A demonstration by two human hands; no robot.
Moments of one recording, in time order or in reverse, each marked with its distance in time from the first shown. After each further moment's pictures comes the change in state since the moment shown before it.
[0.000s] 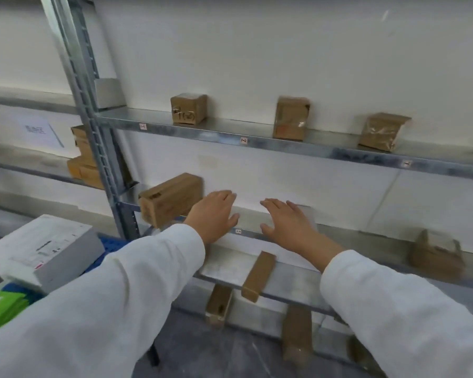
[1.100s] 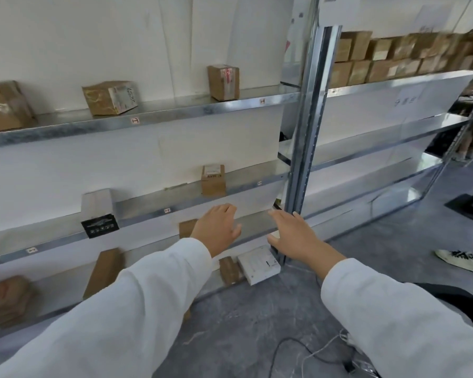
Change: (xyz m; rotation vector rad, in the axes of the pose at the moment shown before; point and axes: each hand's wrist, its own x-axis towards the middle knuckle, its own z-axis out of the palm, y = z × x) left_hand -0.068 0.523 0.090 -0.246 -0.198 0.595; right_hand -0.499 0.273 -0.054 0.035 0.016 0.778
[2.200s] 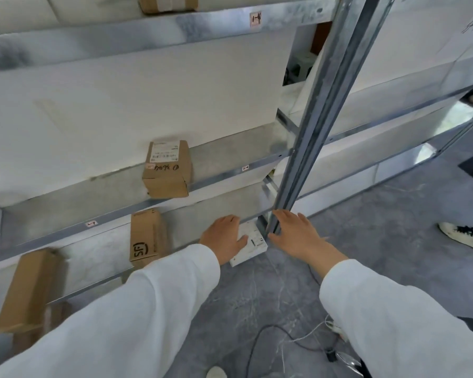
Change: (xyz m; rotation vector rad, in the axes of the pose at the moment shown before) left_hand 0.287 -0.048 0.211 -0.232 -0.431 -0.142; right_hand 0.267 0.186 0.106 -0.016 -0.342 0.162
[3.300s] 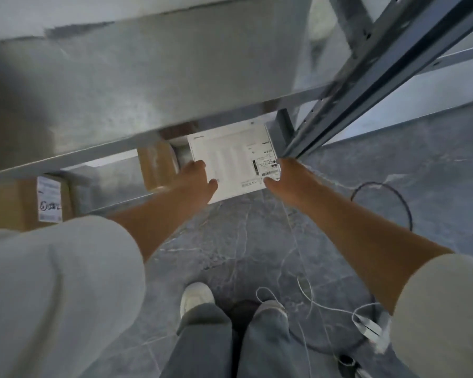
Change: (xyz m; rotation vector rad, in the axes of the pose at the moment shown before) left_hand 0.357 -0.211 0.453 -0.168 -0.145 -0.528; right_hand 0.395 0.214 0.469 0.165 -0.366 0.138
